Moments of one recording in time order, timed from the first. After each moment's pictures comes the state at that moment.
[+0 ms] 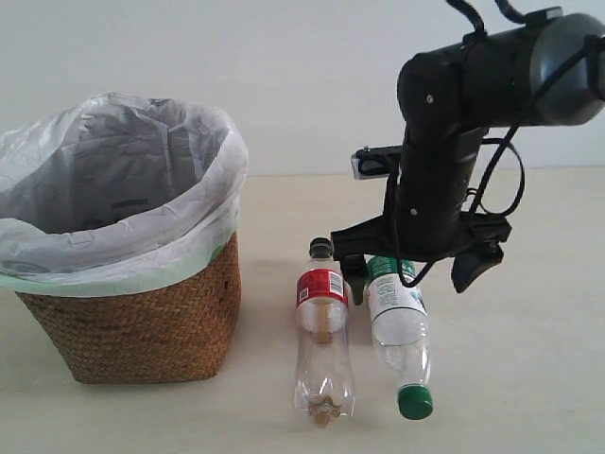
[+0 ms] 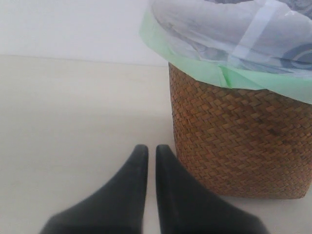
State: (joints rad) left arm 0.06 0.00 0.00 -0.22 0.31 0.15; right arm 0.52 1.92 -1.43 -0.04 1.02 0.36
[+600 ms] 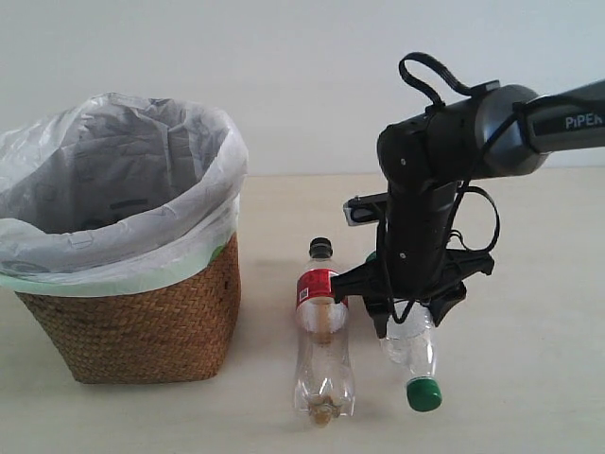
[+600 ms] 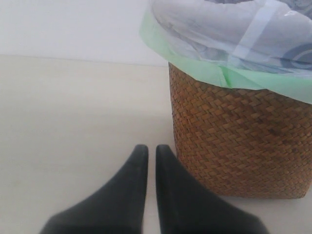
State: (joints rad) left arm 0.06 0.00 0.00 -0.22 0.31 0.15; right arm 0.52 2.05 -1.43 -0.07 0.95 0.34
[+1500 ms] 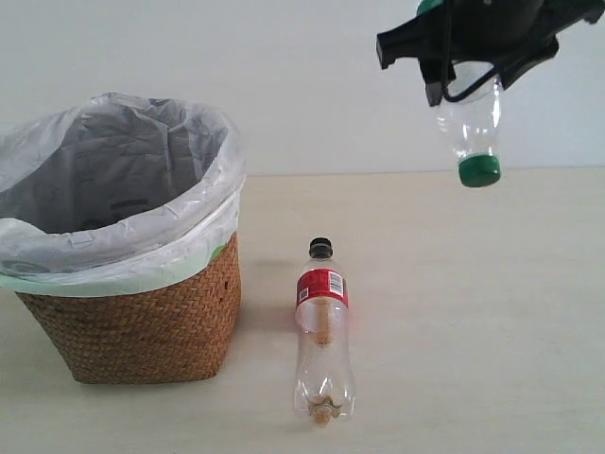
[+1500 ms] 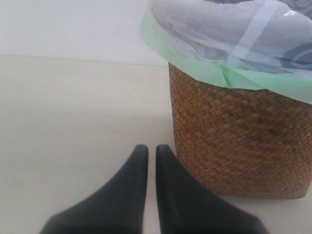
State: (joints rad) left arm 0.06 0.00 0.00 -0.22 0.31 0.15; right arm 0.52 1.72 -1.78 -0.38 1.20 0.40
